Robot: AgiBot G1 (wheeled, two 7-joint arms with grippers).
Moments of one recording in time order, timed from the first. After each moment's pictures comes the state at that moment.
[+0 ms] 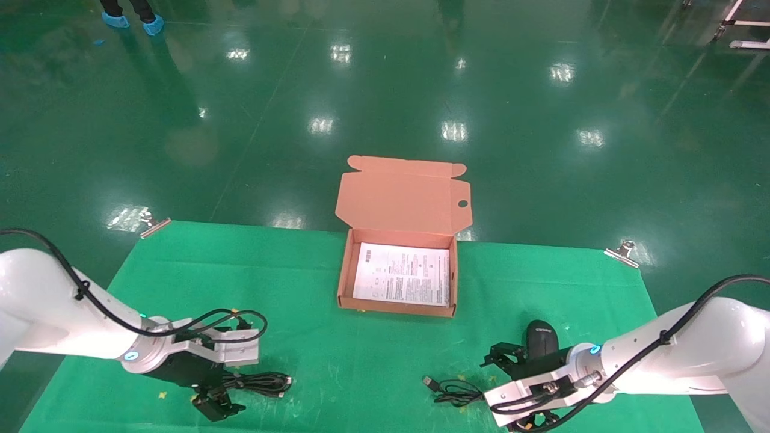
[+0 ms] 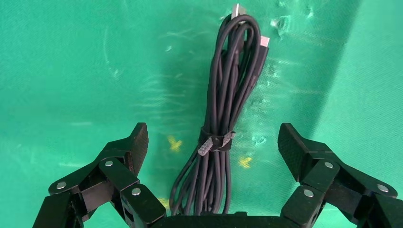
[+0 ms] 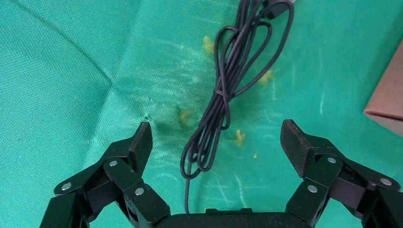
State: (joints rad) left arm -1.51 1.17 0.81 -0.35 1.93 1.14 0.08; right arm 1.37 -1.09 -0.80 0.65 -1.90 -1.11 -0.52
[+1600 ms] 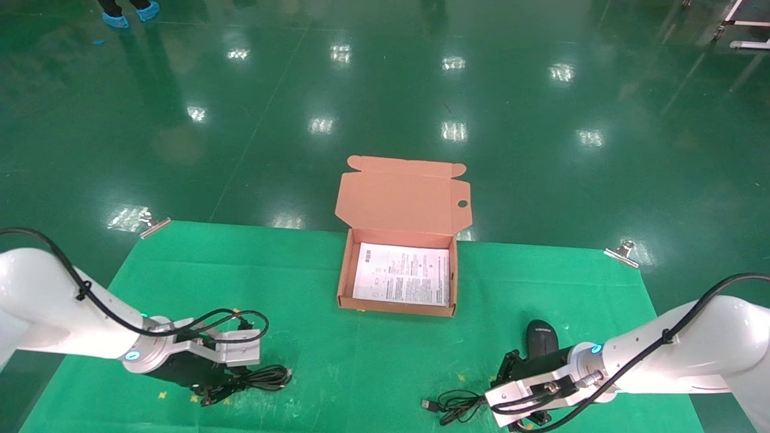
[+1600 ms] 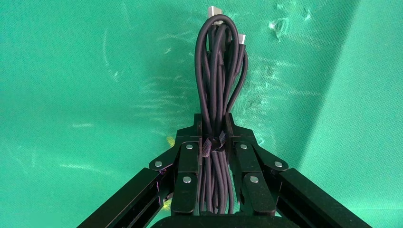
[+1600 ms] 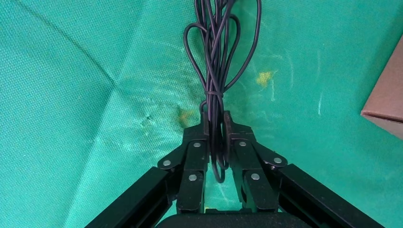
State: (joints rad) left arm -1.51 1.16 0.81 -0.37 1.93 1.15 0.09; right arm 1.38 -1.06 -0.78 0.67 -1.88 -1.12 -0.51
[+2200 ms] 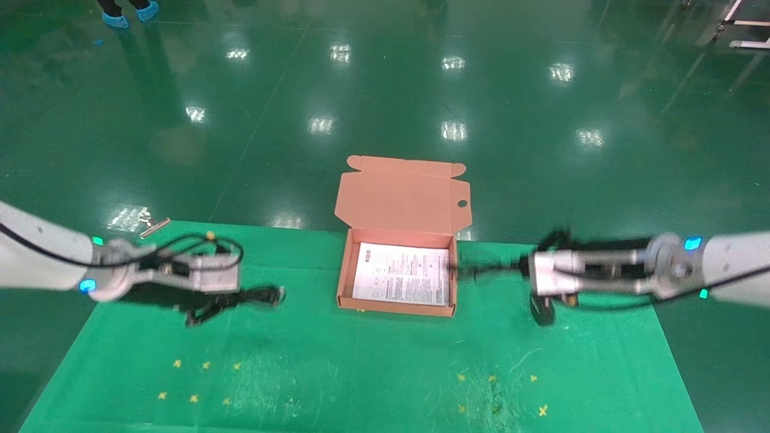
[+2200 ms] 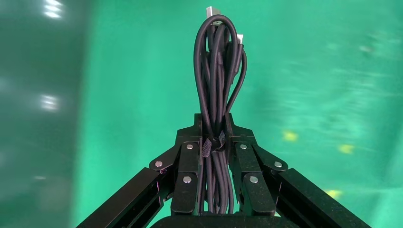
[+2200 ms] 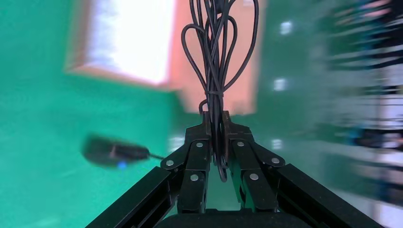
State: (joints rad) left arm -1.61 1.03 0.76 -0.68 1.90 1.15 0.08; right arm 1.53 -0.93 -0.63 0.85 -1.74 -1.07 -0.41
